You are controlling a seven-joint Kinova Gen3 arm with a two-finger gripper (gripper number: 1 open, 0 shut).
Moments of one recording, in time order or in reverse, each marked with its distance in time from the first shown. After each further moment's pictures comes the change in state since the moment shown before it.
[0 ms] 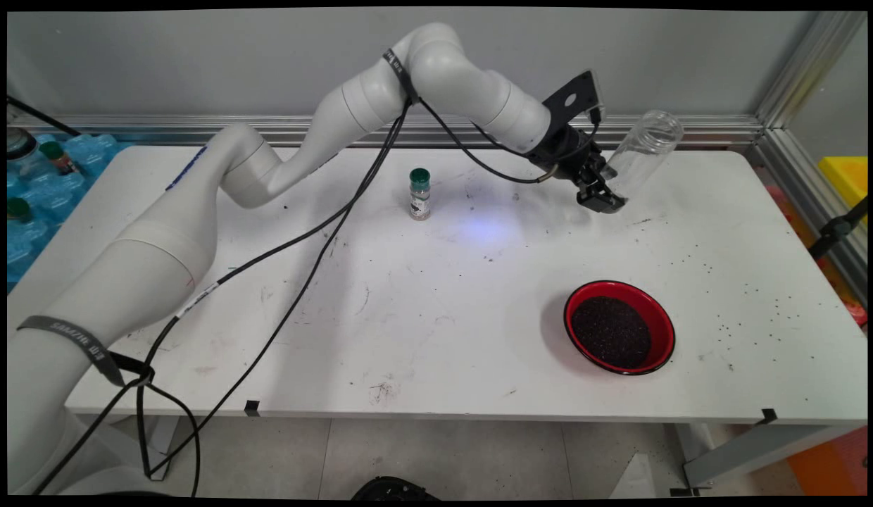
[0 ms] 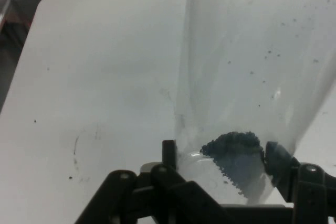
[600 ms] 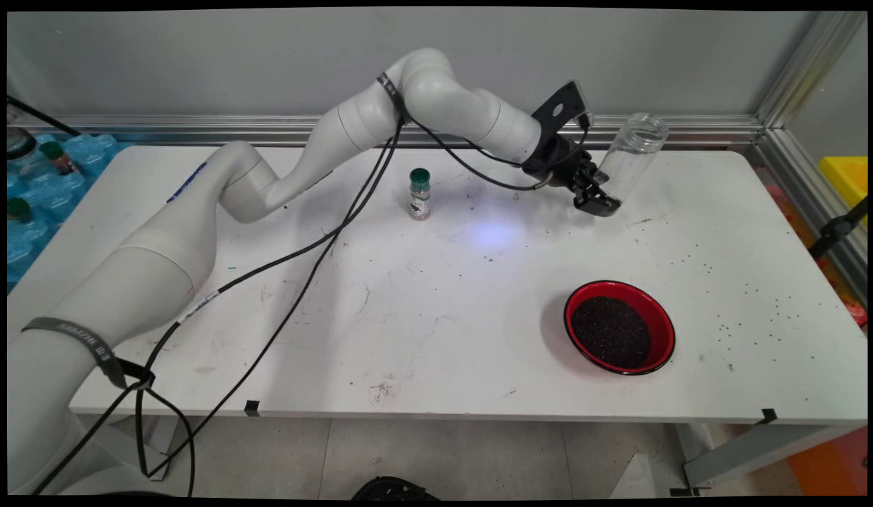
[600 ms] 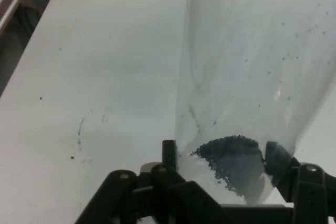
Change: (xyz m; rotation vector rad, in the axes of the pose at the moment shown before) arm -0.030 -0.001 0.013 0.029 0.043 -0.114
